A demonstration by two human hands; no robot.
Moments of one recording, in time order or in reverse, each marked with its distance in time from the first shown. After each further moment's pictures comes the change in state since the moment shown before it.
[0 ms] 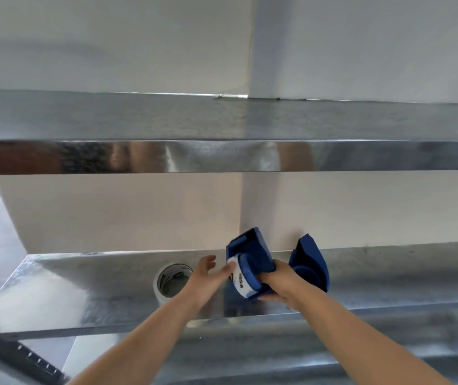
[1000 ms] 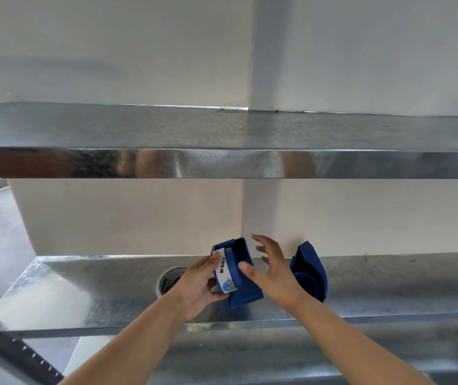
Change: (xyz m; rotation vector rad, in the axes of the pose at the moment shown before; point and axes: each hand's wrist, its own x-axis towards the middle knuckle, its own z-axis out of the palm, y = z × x) left_hand -0.022 0.020 -0.011 -0.652 -0.218 -0.060; right_hand -0.037 -0.015 0.006 -0.244 0.062 -0.674
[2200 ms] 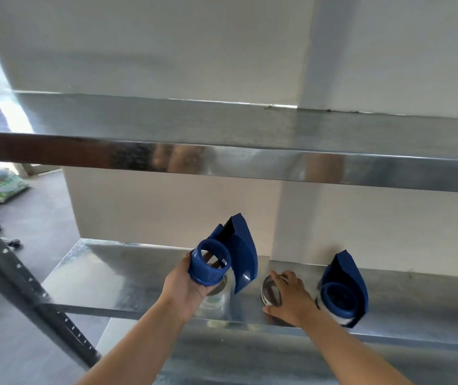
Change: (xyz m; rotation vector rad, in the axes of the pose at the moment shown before) left_hand -0.011 0.008 -0.072 -0.505 0.253 0.107; right_hand 0.024 0.068 0.036 -0.872 -0.362 0.185
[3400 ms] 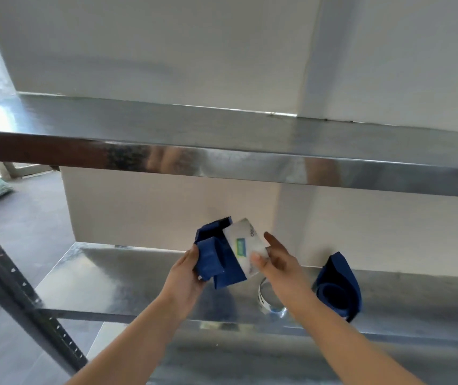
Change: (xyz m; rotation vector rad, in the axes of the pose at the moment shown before) left_hand -0.013 0.012 0.009 0.200 -0.110 0.151; right_hand -0.067 -0.090 -0.076 1.038 0.299 -0.189
